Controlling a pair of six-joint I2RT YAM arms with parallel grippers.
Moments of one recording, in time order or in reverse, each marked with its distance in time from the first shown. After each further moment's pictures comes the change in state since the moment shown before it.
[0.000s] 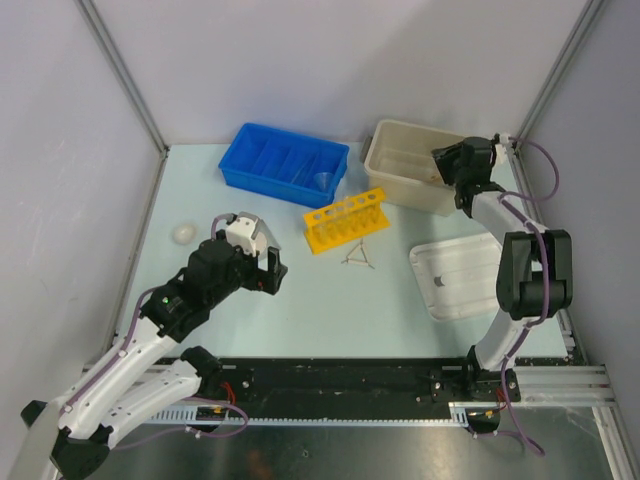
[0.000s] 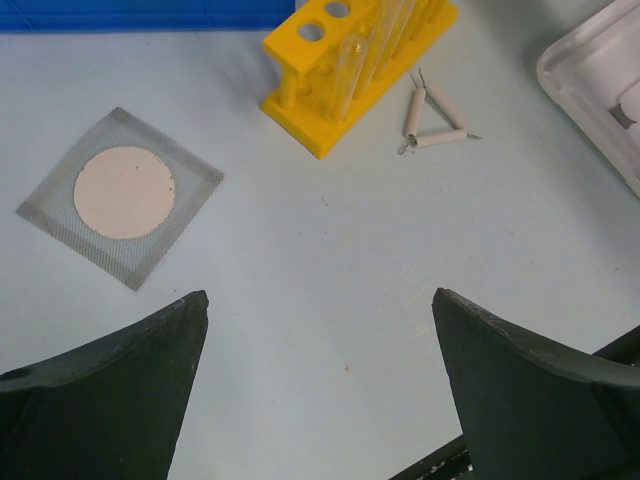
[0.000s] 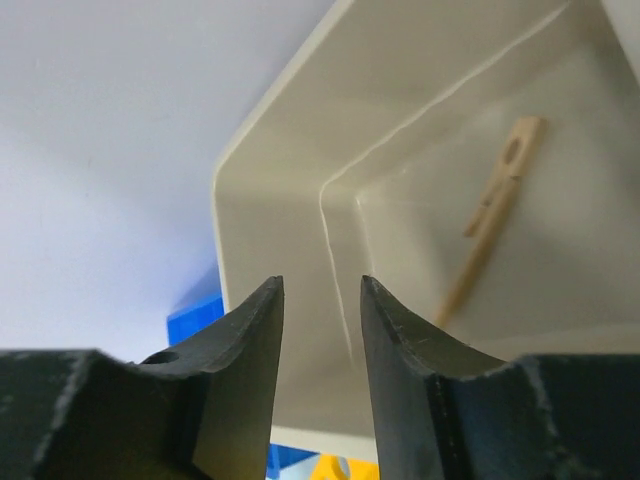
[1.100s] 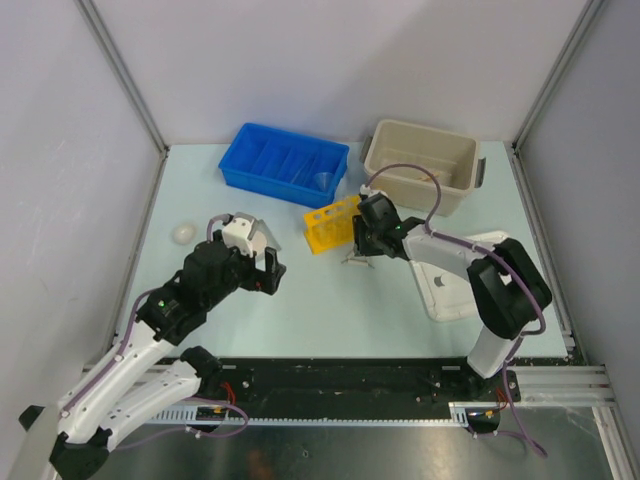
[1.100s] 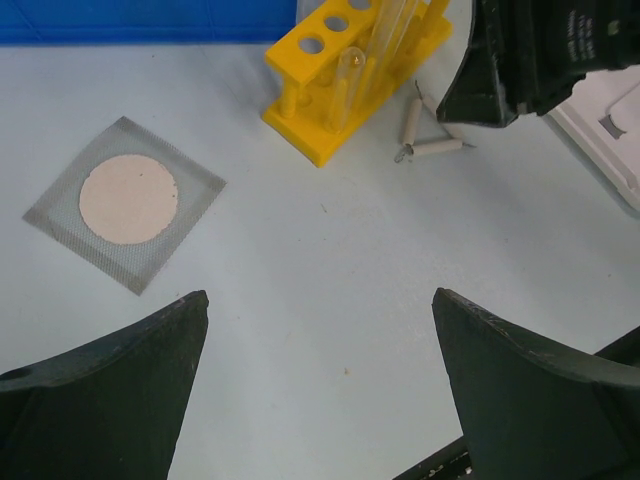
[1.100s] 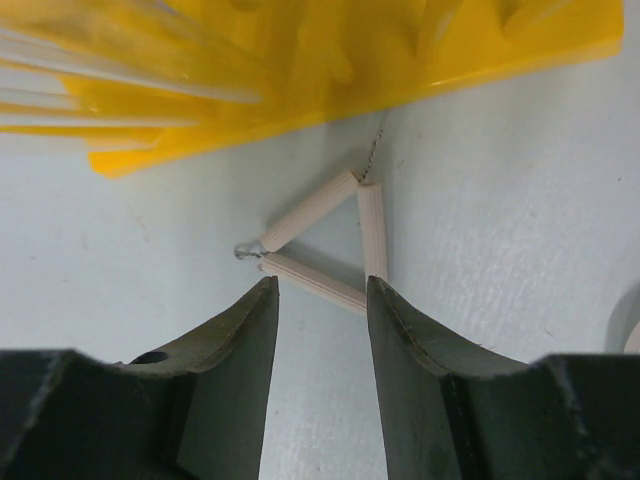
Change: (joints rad) left arm 0.000 -0.027 0.000 0.000 -0.004 0.000; right arm 0.571 -0.066 -0.135 -0.435 0.022 -0.647
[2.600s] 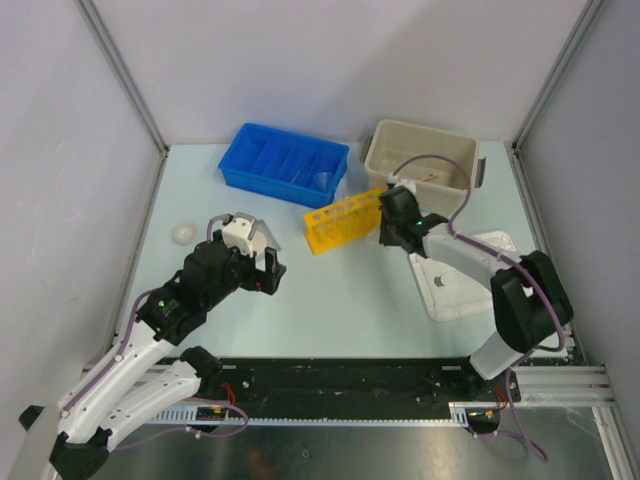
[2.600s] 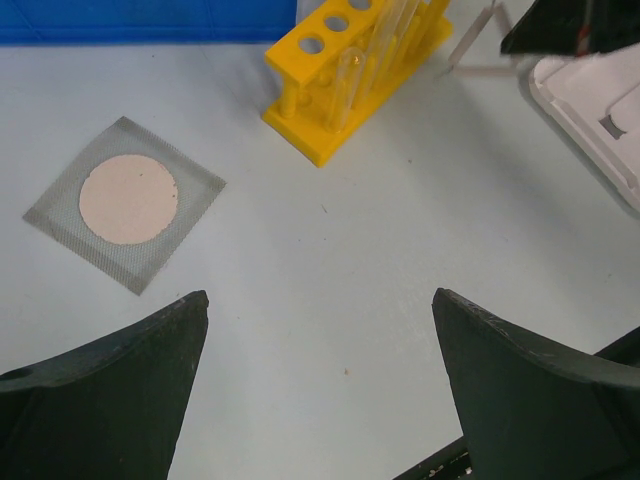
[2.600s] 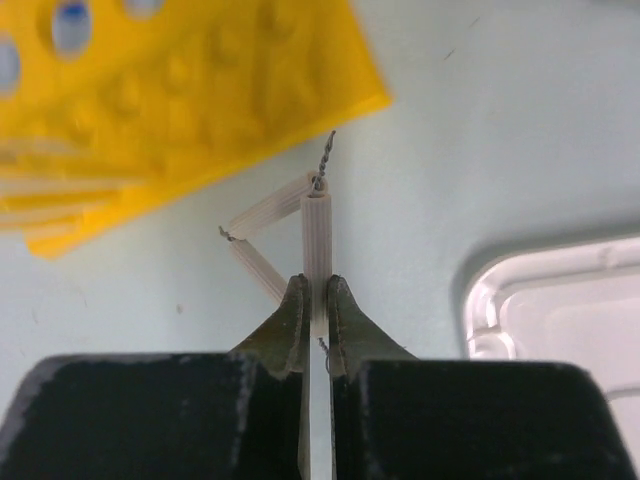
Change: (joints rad) left arm 0.000 -0.001 0.000 0.000 0.000 0.000; right arm -0.045 -0.082 -0.043 -0.044 0.183 0.014
